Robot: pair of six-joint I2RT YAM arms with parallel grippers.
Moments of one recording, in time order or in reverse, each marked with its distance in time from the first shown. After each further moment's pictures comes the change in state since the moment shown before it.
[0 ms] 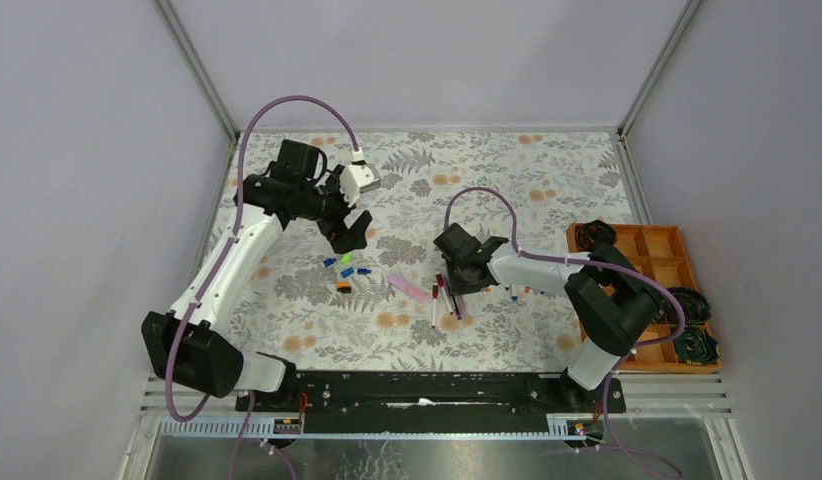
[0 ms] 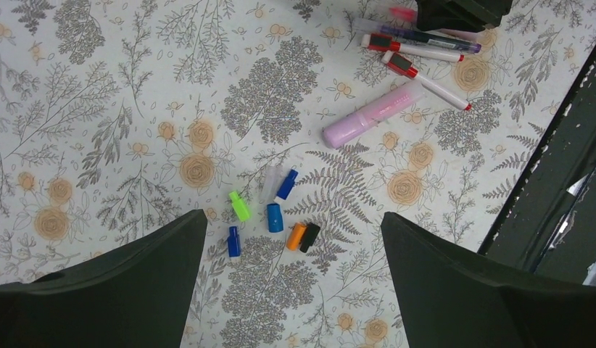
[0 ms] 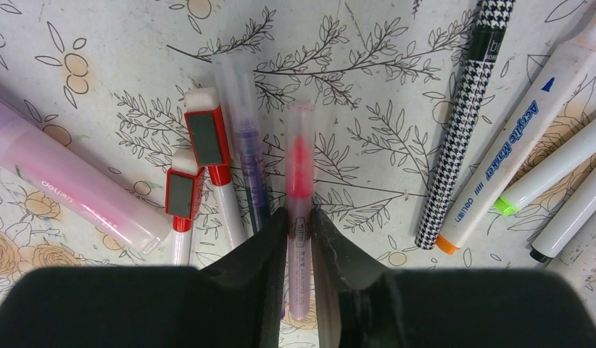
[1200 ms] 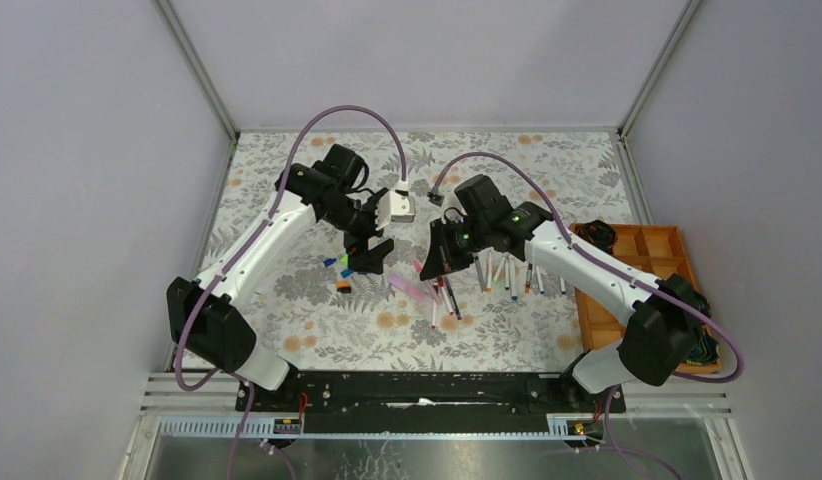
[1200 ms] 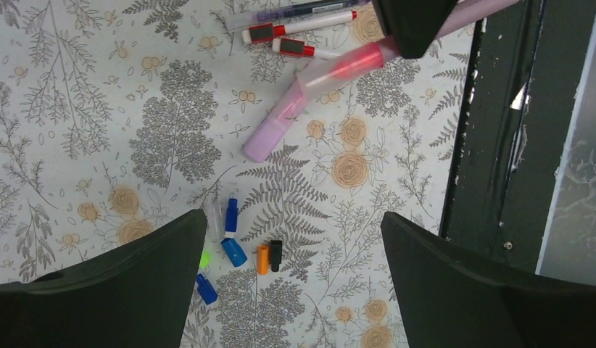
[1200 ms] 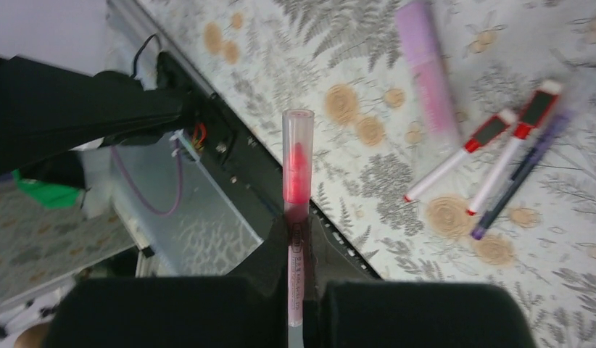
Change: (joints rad) left arm -0.172 0.156 0.103 -0.201 0.069 0.247; right arm -0.087 -0.217 0.253 -0.174 -0.668 -0.092
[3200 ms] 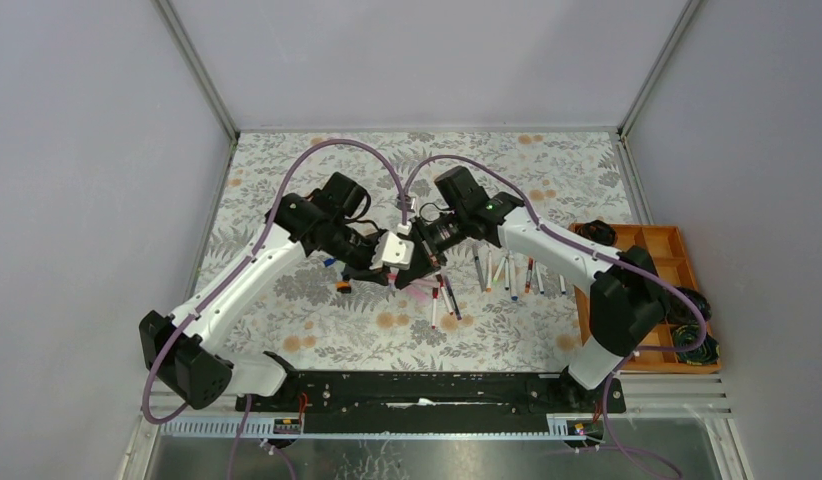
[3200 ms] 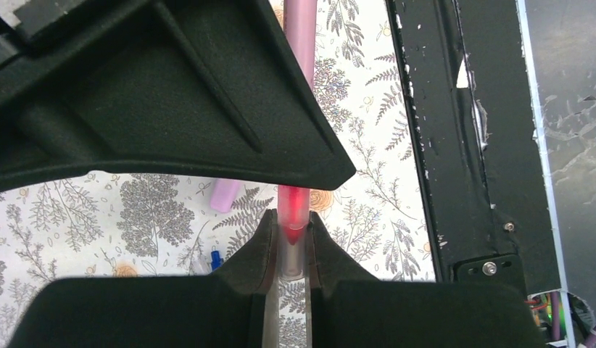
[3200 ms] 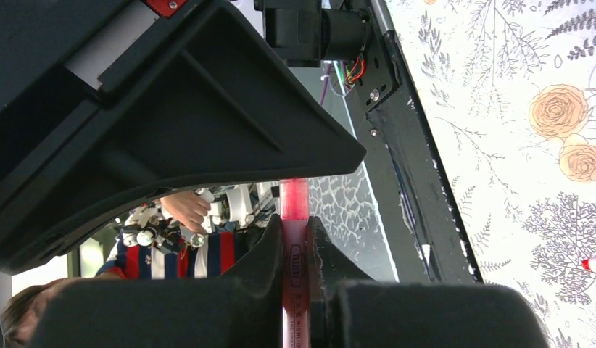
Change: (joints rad) left arm -0.129 -0.190 -0.160 -0.002 0.101 0.185; right arm 0.005 0.196 0.102 0.117 -0.603 0.043
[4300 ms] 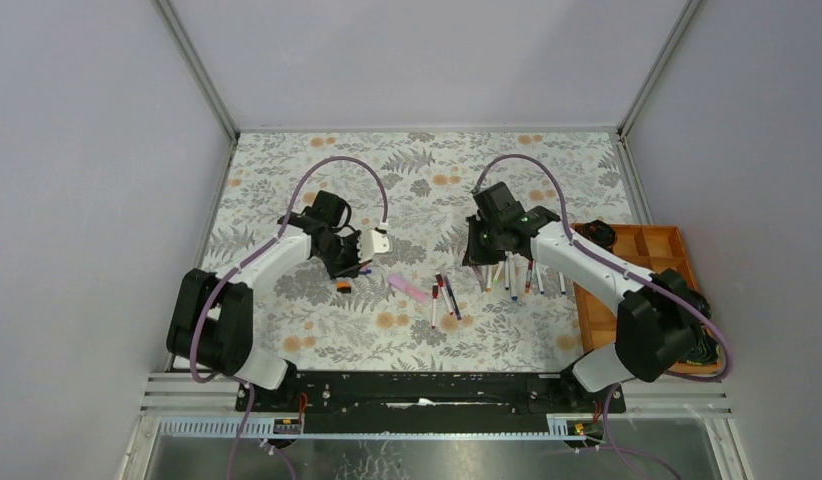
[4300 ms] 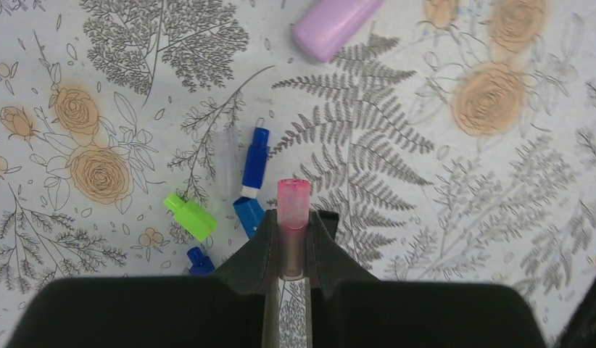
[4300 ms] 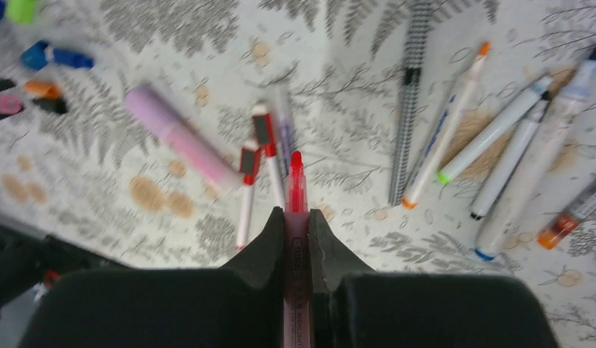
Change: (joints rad) left arm 0.243 0.141 -0.361 0.433 -0.268 -0.042; right arm -0.131 -0.200 -0.231 -0.130 0.978 0.004
